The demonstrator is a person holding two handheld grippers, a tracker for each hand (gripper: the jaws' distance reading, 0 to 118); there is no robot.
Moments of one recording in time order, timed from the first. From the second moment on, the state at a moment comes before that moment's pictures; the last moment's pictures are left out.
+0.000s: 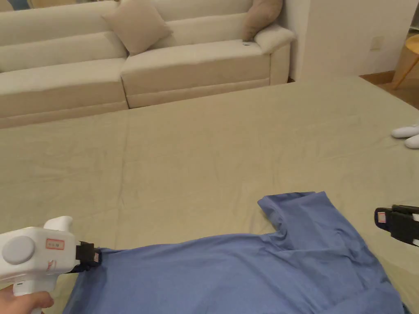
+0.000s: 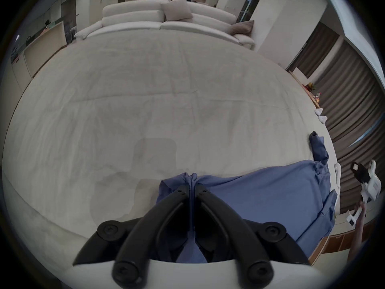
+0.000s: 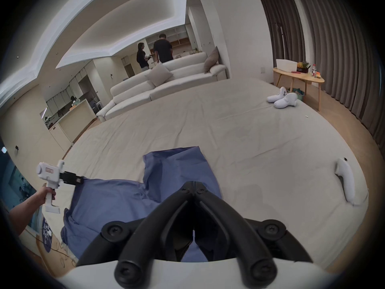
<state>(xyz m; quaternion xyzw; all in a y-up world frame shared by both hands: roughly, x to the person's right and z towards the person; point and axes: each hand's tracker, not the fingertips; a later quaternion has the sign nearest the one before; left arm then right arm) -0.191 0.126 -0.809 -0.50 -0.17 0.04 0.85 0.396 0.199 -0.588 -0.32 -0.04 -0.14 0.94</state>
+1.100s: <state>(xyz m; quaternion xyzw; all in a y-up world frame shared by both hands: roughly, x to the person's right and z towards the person) -0.206 0.218 -0.721 -0.40 -0.18 0.03 0.90 0.390 0.225 -0.614 -0.35 -0.03 -0.10 0.93</state>
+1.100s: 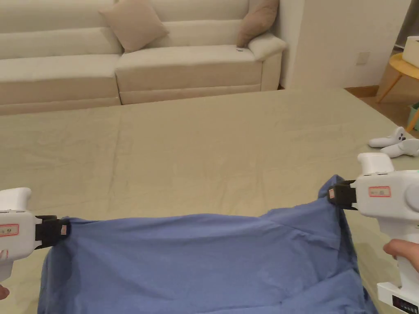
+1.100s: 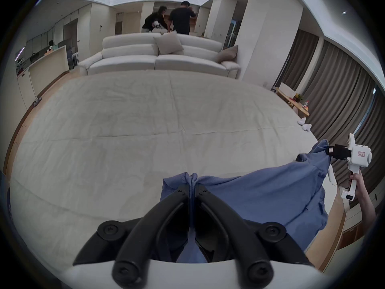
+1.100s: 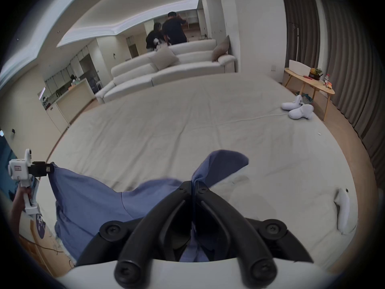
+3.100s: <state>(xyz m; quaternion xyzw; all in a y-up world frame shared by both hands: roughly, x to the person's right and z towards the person) -0.362 0.143 -0.557 -0.48 -0.29 0.36 0.74 0.324 0.278 -0.407 -0.30 -0.03 -0.13 0.95</state>
